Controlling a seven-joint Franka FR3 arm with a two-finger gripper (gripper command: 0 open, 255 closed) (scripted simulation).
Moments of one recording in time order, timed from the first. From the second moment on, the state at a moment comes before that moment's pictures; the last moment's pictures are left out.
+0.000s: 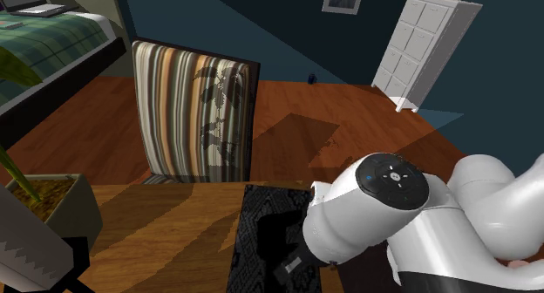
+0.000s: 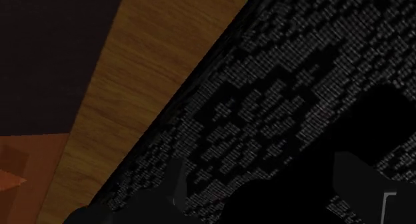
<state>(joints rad) 0.38 -0.49 0.83 -2.69 0.29 2.40 0.97</state>
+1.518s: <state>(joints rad) 0.01 -0.16 1.04 -2.40 -0.04 2.25 1.39</state>
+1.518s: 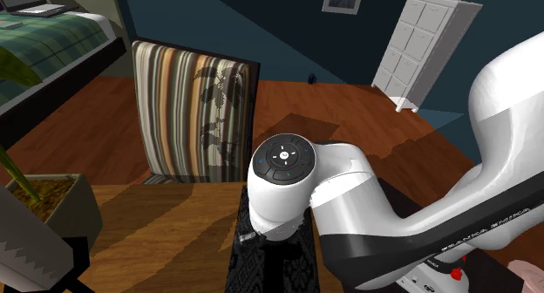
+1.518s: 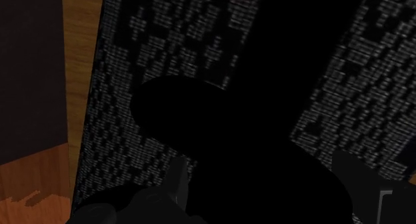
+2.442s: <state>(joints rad) 0.04 -0.23 1.00 -2.38 0.03 2.18 1.33</state>
